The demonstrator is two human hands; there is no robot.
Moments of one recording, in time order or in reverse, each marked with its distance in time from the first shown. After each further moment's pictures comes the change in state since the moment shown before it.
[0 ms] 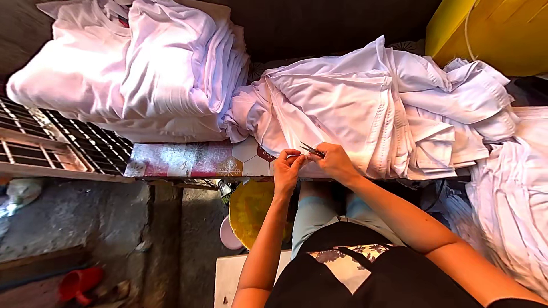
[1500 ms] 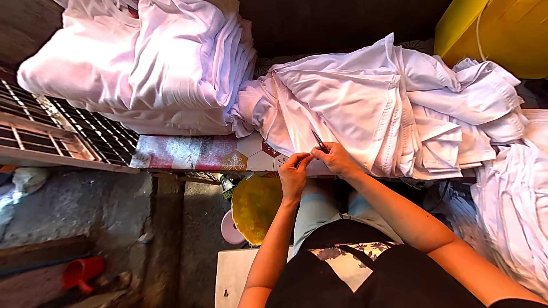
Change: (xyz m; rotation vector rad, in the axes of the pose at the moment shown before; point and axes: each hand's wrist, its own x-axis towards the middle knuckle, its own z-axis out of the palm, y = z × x) left_hand -0.015 -0.017 0.006 0.218 0.141 0.204; right_hand 0.004 0.008 0.015 0.487 -0.132 0.219
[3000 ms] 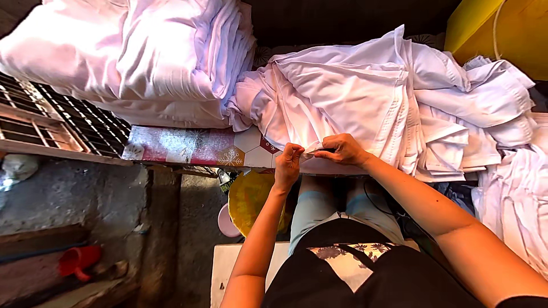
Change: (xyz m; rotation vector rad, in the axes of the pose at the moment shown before) left_hand 0.028 -0.030 -0.013 0.145 -0.070 0.437; right_hand 0.039 0.032 -0.051 -0.531 -0.196 -0.774
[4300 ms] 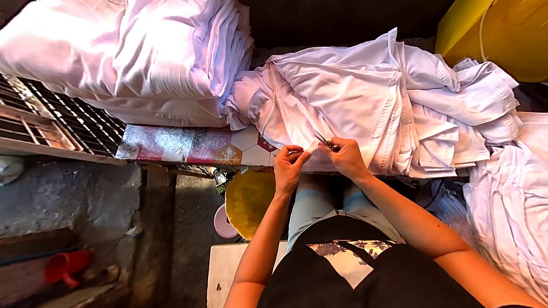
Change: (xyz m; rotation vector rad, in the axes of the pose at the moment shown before) left_hand -0.008 0.045 -0.003 -0.396 -0.010 -0.552; right_hand -0.006 -0.085 0.003 0.105 0.325 0.670
